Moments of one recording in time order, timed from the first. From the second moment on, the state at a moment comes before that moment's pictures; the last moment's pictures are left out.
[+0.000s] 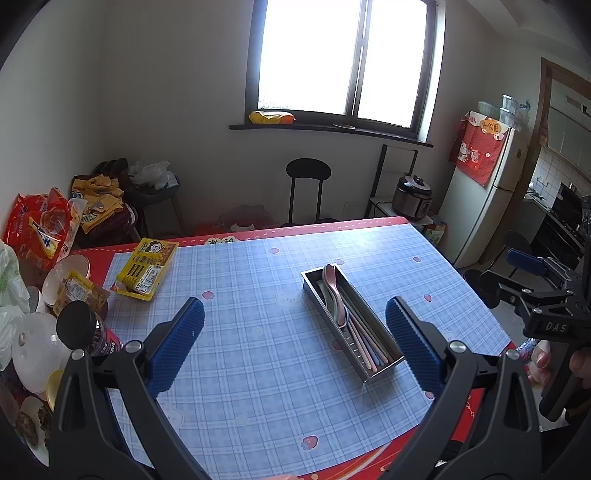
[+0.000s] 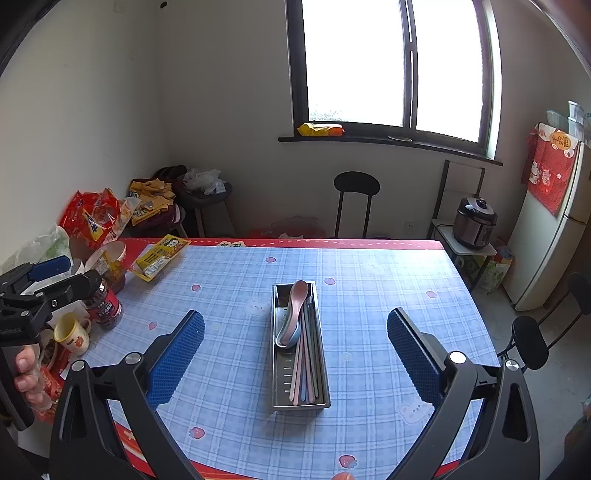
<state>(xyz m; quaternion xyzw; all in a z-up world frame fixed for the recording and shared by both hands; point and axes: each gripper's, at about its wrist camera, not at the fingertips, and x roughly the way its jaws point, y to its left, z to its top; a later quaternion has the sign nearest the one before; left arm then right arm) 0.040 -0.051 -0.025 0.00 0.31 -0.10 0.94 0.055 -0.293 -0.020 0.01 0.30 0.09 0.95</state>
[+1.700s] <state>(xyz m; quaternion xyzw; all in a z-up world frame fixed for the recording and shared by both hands) 0.035 -0.051 -0.027 -0.01 0.32 -0.10 0.94 0.055 -0.296 -0.023 0.01 0.31 0.08 0.95</state>
